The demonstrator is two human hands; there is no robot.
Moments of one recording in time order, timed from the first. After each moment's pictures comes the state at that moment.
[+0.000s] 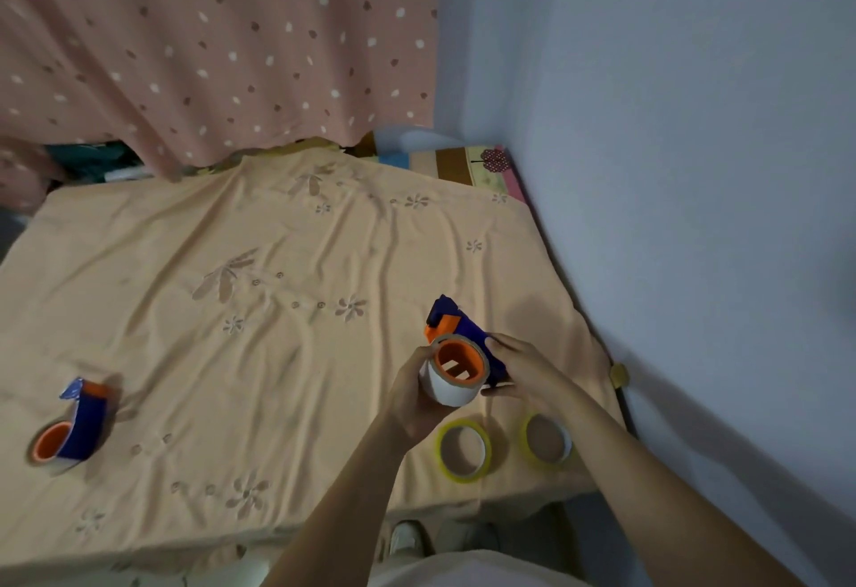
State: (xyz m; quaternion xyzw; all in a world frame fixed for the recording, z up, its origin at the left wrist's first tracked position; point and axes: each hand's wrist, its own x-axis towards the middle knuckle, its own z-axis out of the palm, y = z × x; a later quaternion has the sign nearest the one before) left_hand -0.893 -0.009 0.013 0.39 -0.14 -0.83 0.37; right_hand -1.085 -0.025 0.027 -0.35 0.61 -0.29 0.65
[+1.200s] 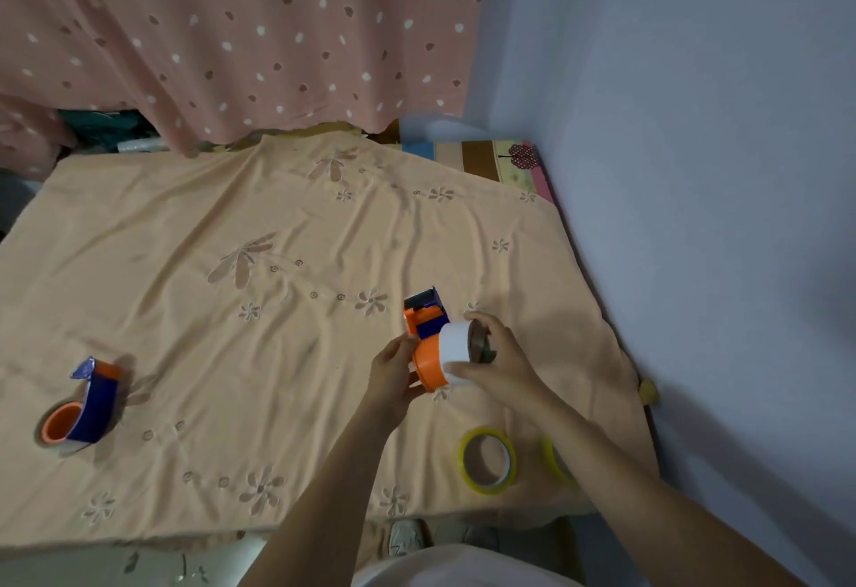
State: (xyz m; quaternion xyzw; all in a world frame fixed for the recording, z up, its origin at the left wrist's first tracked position) left_hand -0.826 -0.047 -0.009 0.57 -0.20 -0.68 0.42; right_hand -1.010 -0.048 0.021 -0.57 0.61 -0.28 0.48
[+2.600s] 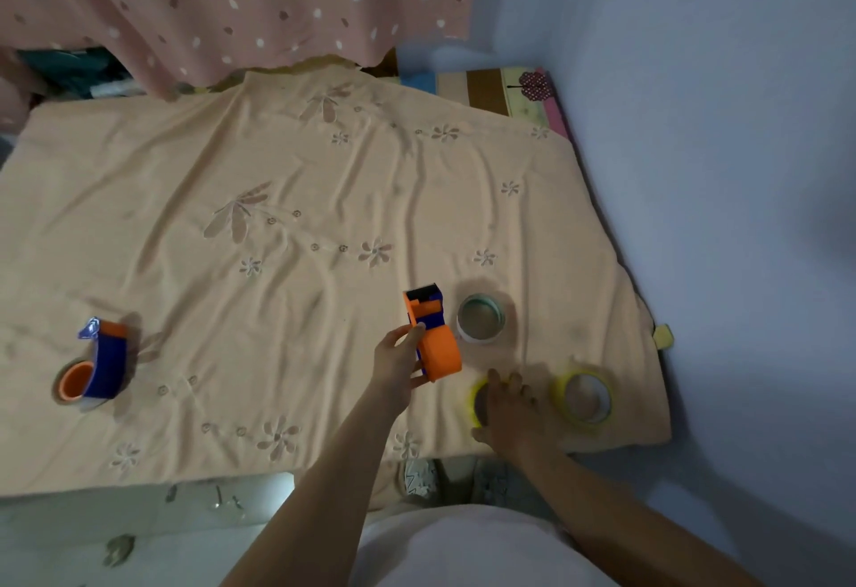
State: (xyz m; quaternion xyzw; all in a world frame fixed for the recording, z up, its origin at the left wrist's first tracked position) left_hand -0.824 -0.019 -0.035 0.67 -0.14 -0.65 0.34; right_hand -0.996 0.051 -0.062 -0.66 0.68 0.21 0.24
